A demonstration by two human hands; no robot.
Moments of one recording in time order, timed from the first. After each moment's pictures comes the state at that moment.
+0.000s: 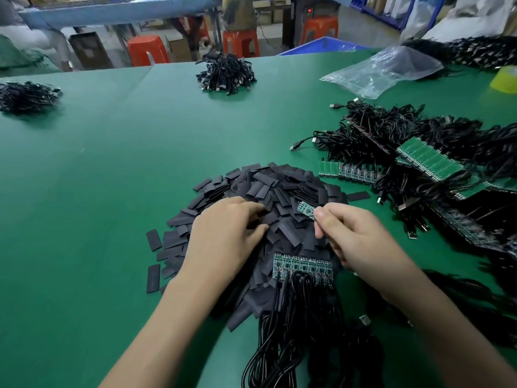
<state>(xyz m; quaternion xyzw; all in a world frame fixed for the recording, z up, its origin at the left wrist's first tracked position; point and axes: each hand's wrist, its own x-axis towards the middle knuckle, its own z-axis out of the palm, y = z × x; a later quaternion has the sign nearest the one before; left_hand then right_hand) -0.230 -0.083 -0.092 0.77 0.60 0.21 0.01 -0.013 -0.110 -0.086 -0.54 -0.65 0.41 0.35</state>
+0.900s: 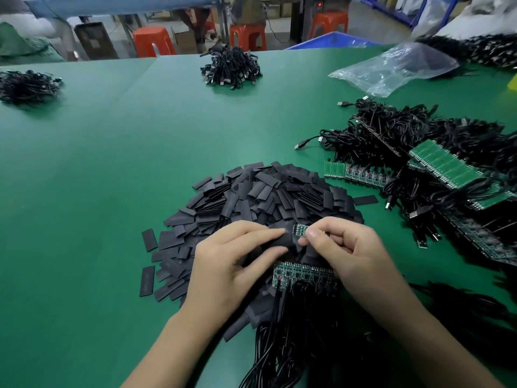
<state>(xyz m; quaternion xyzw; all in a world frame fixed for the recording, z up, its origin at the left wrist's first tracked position) -0.230 -0.112 -0.130 0.75 0.44 0.47 0.11 -0.022 -0.112 -0.105 -0.48 -0.64 0.44 0.42</state>
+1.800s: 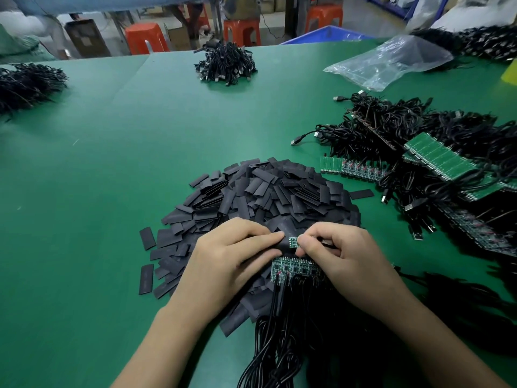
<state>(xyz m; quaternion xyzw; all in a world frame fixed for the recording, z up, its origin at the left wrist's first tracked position) -0.243 -0.104 -0.132 0.83 0.39 0.40 0.05 -0.021 -0.115 -0.110 -0.53 -0.69 0.35 0.35</state>
